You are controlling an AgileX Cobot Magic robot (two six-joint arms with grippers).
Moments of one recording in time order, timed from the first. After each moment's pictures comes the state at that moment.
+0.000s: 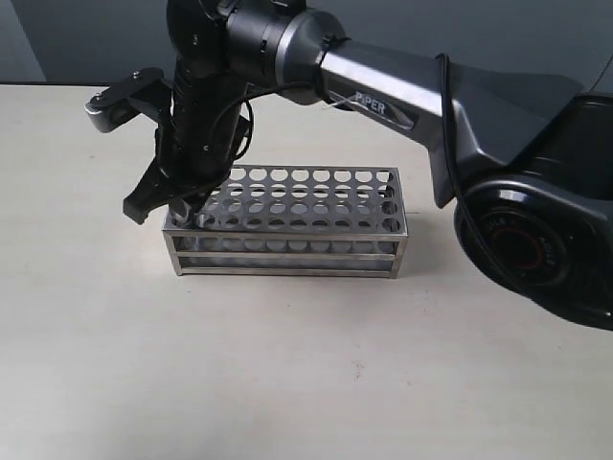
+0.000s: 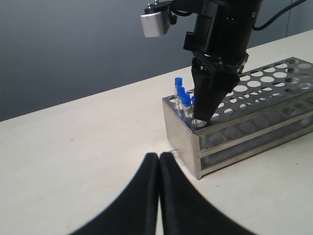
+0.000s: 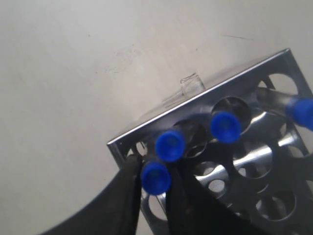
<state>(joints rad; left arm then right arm) -0.27 0.01 0.01 0.27 0.24 -0.14 0.95 2.36 -2.18 0.17 1.18 -0.30</state>
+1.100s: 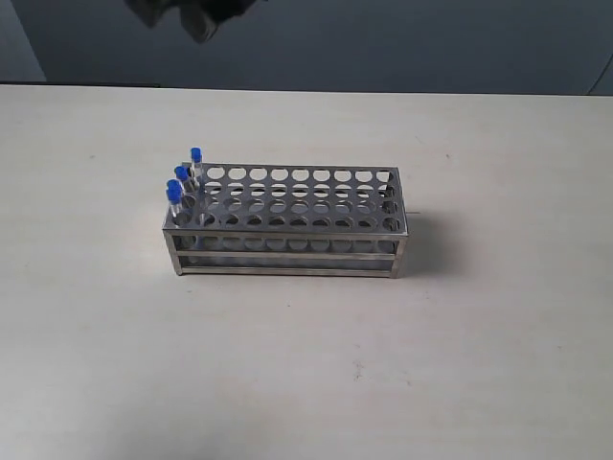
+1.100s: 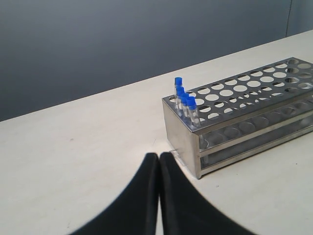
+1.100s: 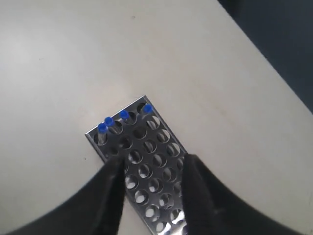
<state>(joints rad) -0.27 0.01 0.01 0.27 0.24 -0.14 0.95 1.89 -2.12 -0.05 1.22 -0.15</state>
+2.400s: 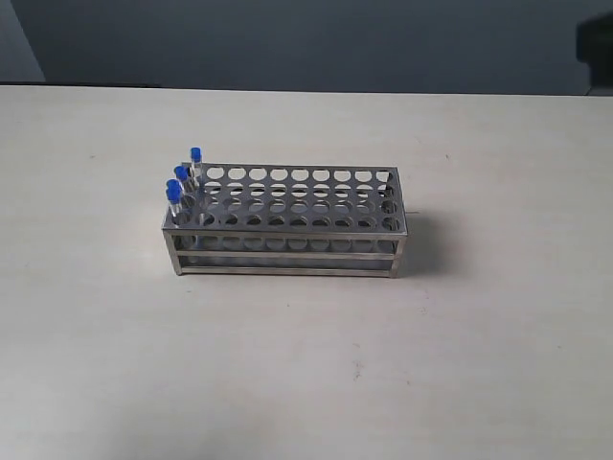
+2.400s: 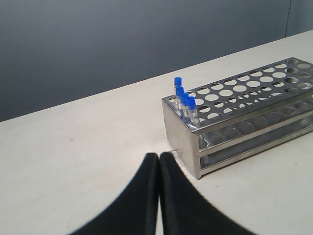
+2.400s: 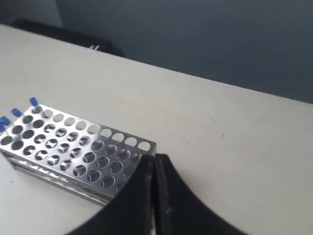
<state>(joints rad) -0.27 0.01 0.01 0.27 0.24 -0.14 0.43 0.83 -0.85 0.20 0.59 -0.17</state>
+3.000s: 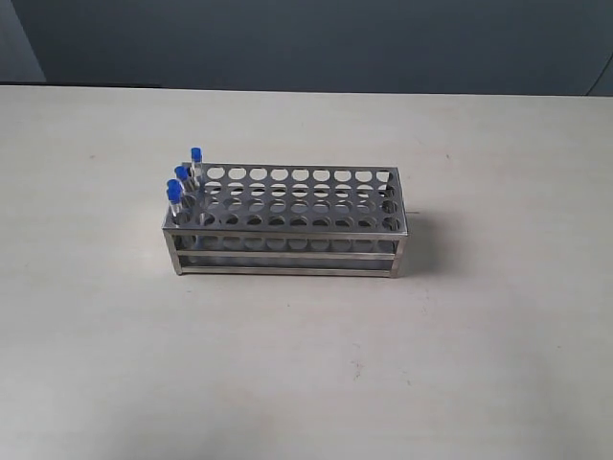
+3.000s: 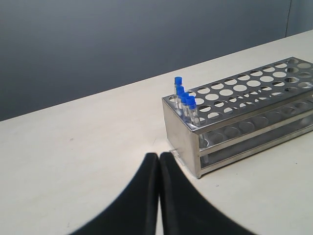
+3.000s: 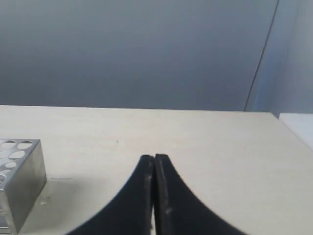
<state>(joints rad) -0.27 0.01 0.01 0.27 0.24 -0.14 -0.08 0.01 -0.09 0.61 0.34 -0.62</state>
